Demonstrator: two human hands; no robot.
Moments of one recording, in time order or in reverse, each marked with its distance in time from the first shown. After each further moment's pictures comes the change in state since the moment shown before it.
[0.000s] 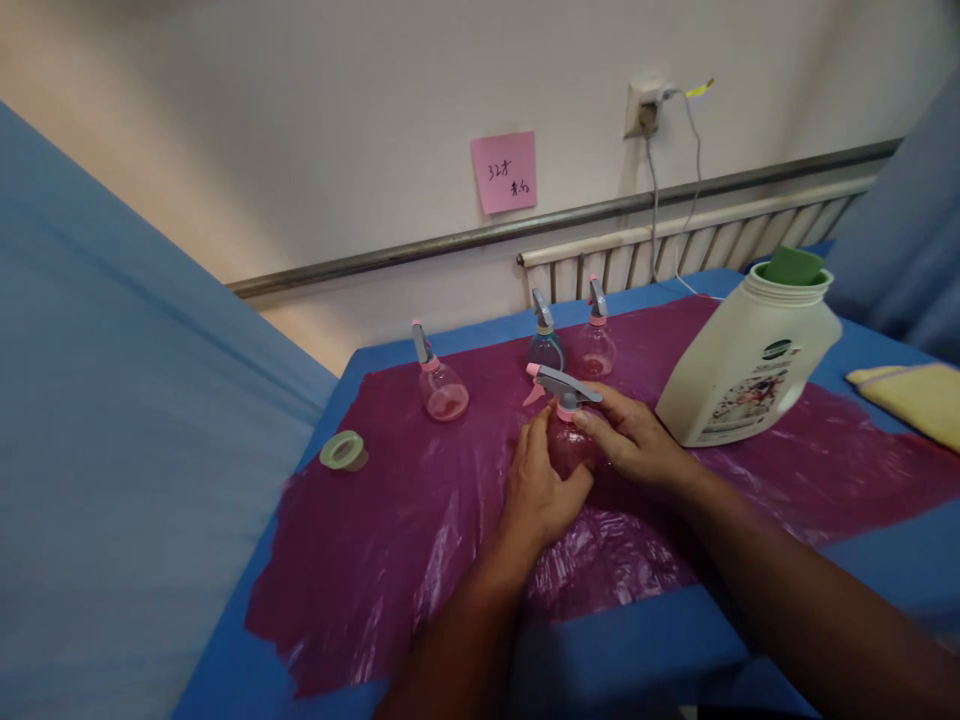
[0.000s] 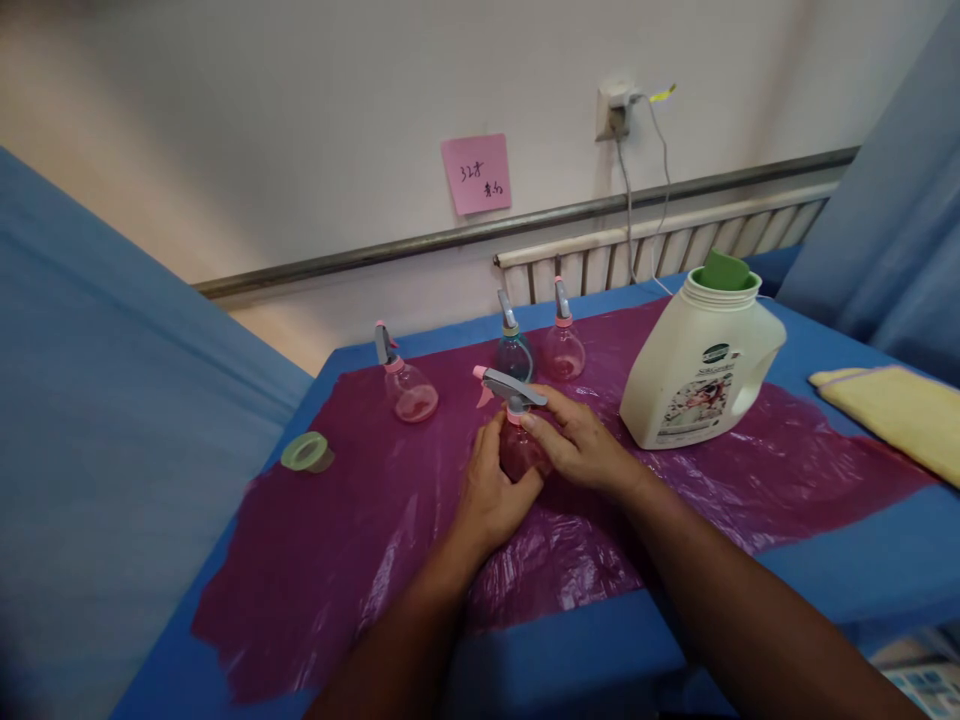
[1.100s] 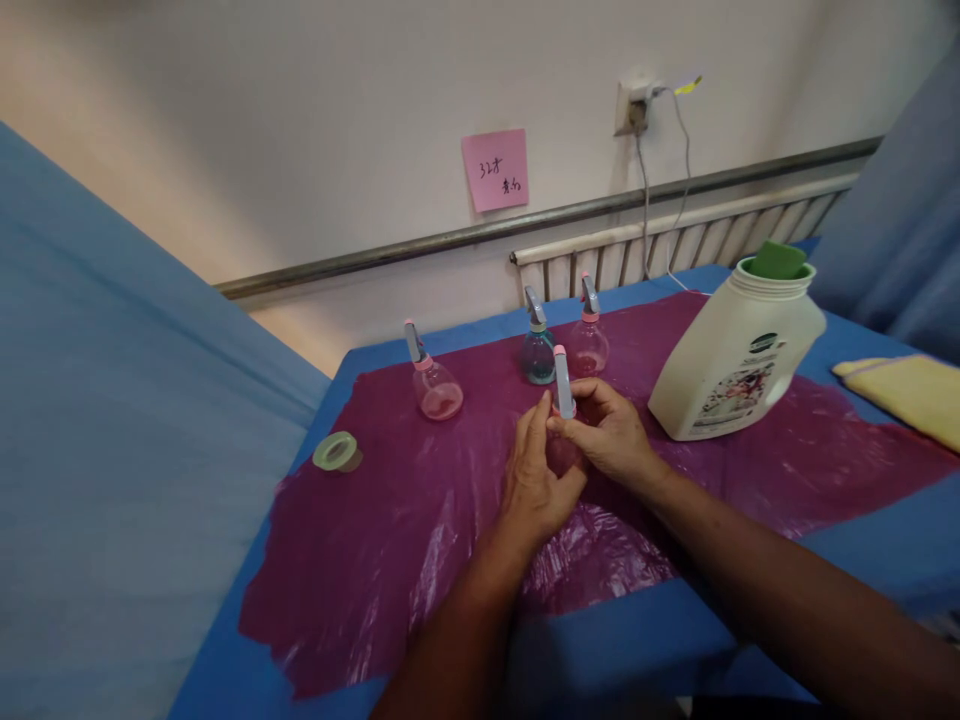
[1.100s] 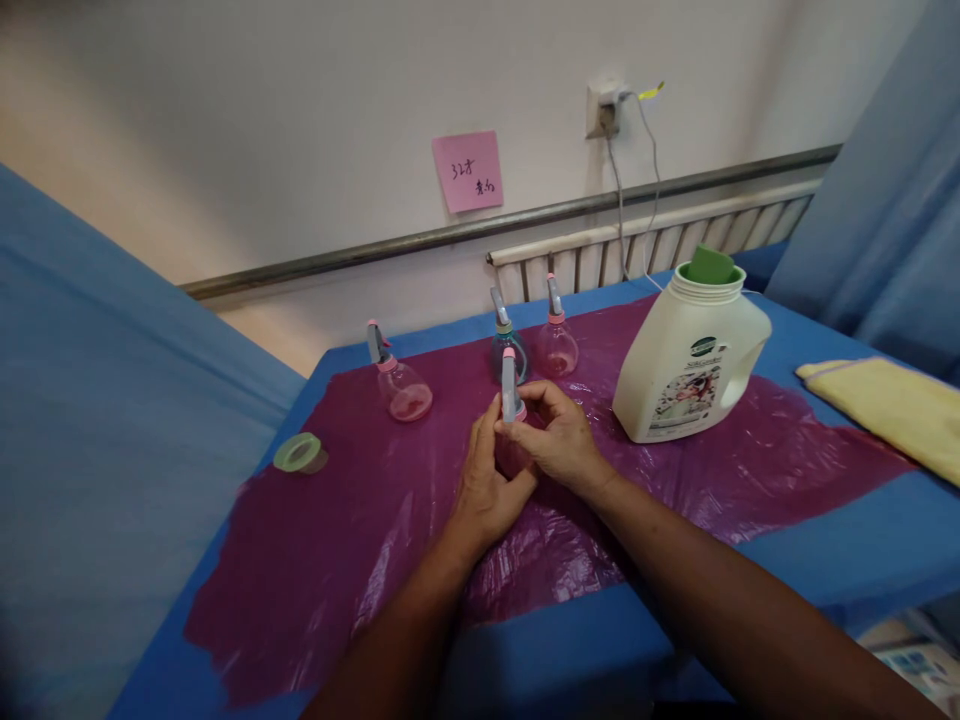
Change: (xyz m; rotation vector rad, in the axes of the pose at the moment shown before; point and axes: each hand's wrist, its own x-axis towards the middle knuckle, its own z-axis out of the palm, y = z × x) left_hand 0.001 -0.013 0.003 -0.046 0.005 0.203; right_hand 0.005 0.020 0.044 0.317 0.313 0.173
